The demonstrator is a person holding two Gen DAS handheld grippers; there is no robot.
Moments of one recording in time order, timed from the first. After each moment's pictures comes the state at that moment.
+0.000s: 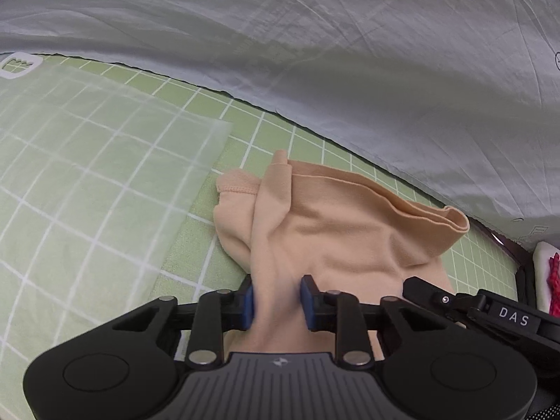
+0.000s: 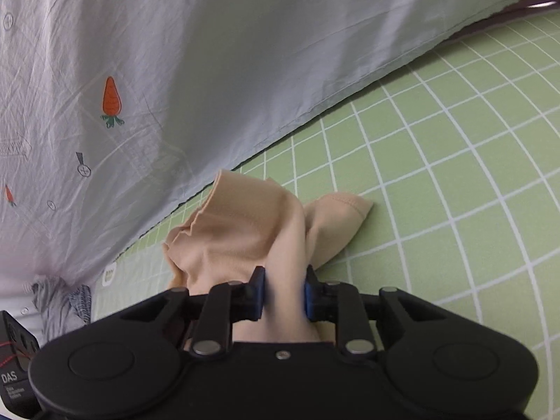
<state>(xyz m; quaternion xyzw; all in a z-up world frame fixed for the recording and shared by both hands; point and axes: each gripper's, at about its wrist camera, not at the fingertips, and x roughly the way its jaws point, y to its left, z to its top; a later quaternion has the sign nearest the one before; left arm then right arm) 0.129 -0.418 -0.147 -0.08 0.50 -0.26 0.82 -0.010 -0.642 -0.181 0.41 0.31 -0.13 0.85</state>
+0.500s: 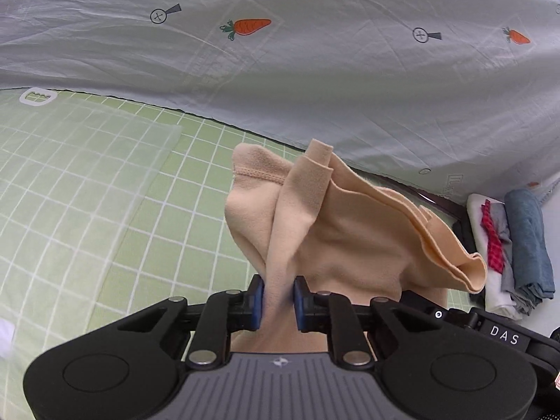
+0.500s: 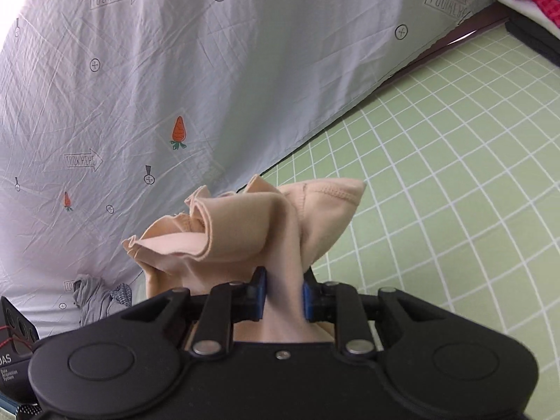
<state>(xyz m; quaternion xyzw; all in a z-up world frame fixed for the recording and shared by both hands) -0.048 -0.392 -0.048 -0.06 0.45 -0.31 0.83 -0.192 -0.578 -0.121 0.41 0.23 -0.15 0.87</state>
